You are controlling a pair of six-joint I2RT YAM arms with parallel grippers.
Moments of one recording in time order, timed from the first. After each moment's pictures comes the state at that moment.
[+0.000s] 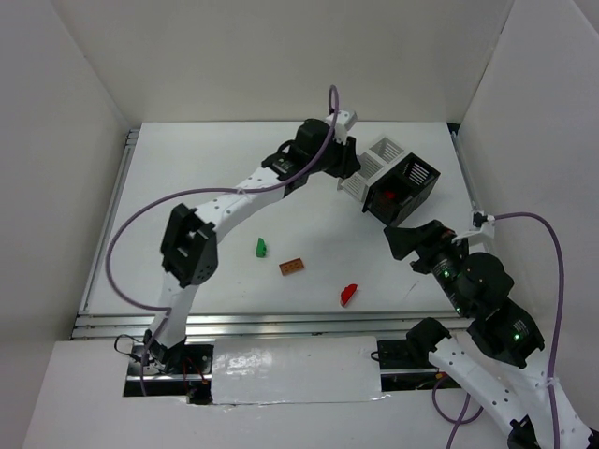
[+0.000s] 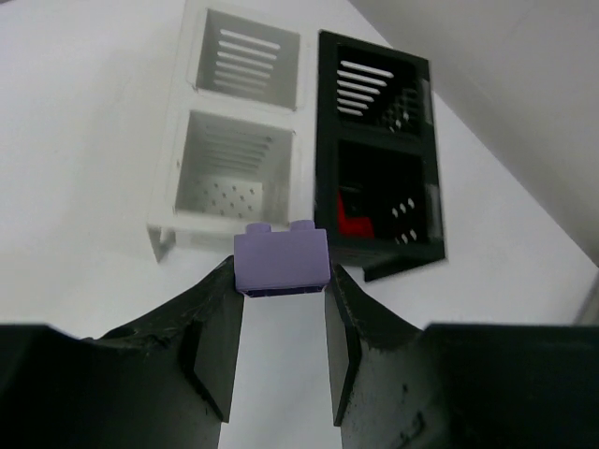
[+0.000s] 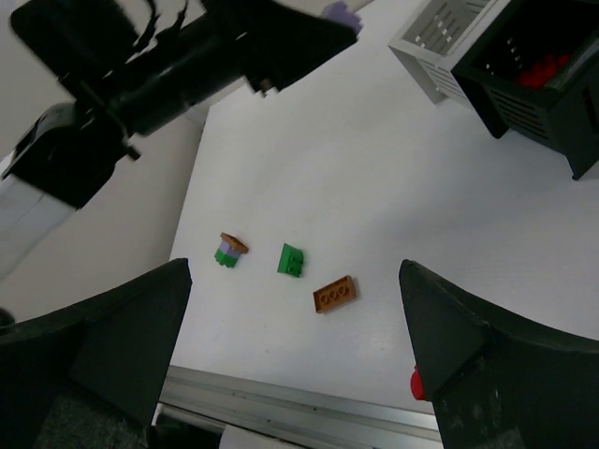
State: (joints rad) left arm -0.71 2.03 1.87 -0.16 0.16 -0.26; right arm 0.58 0.35 0.87 -0.65 0.30 0.79
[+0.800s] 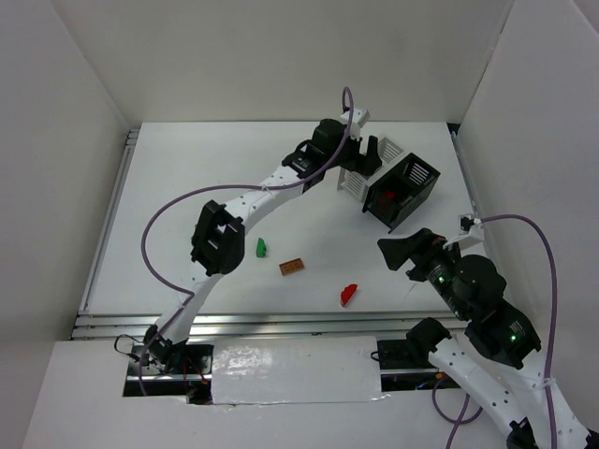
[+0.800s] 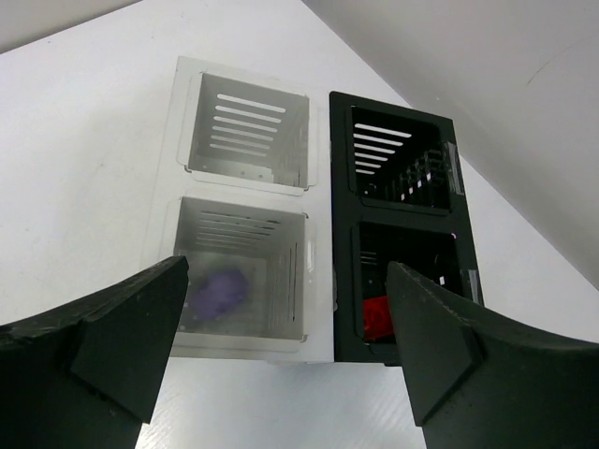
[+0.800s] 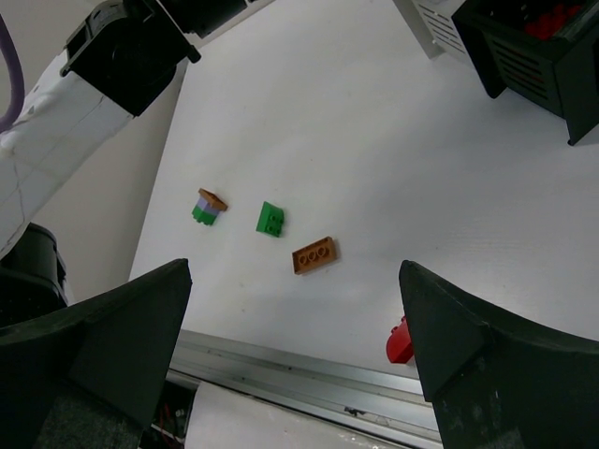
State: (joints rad) left arm -0.71 2.41 2.28 -0.13 0.16 -0.27; right arm 0.58 0.33 0.82 -0.72 0.23 0.75
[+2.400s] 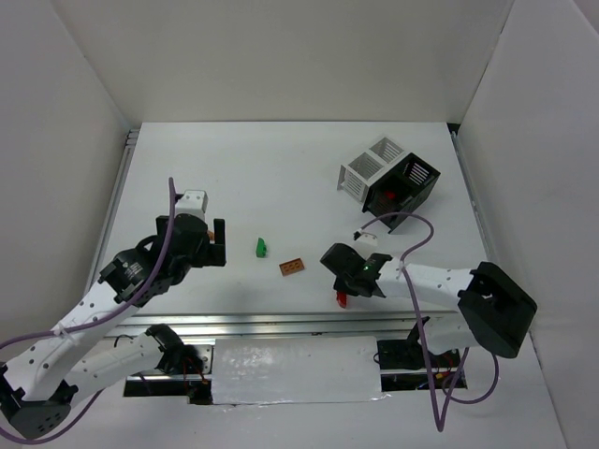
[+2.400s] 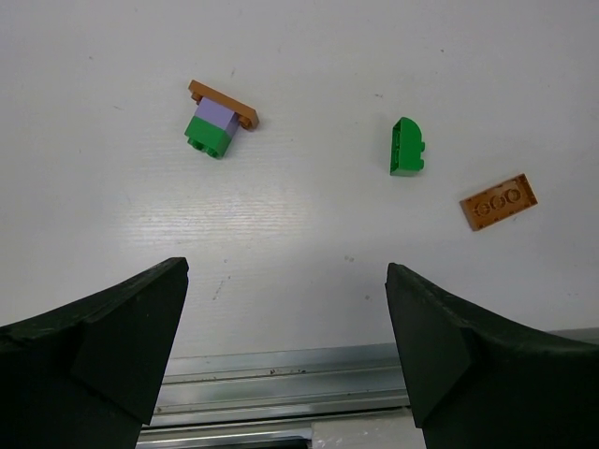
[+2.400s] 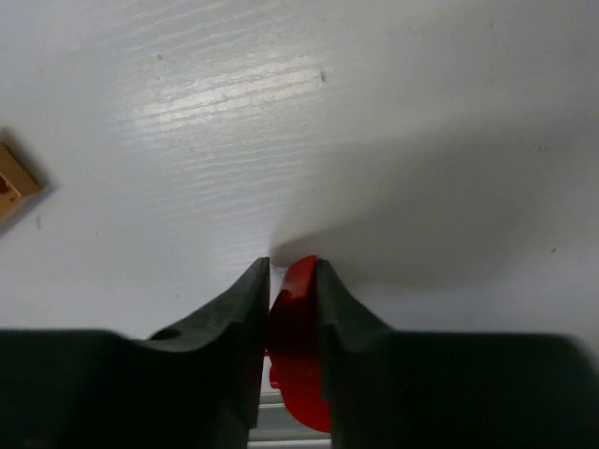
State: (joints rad) left arm -0.69 0.83 0.97 -0.90 -0.50 -0.45; right arm 0.89 1.33 0.61 -0.46 0.40 1.13
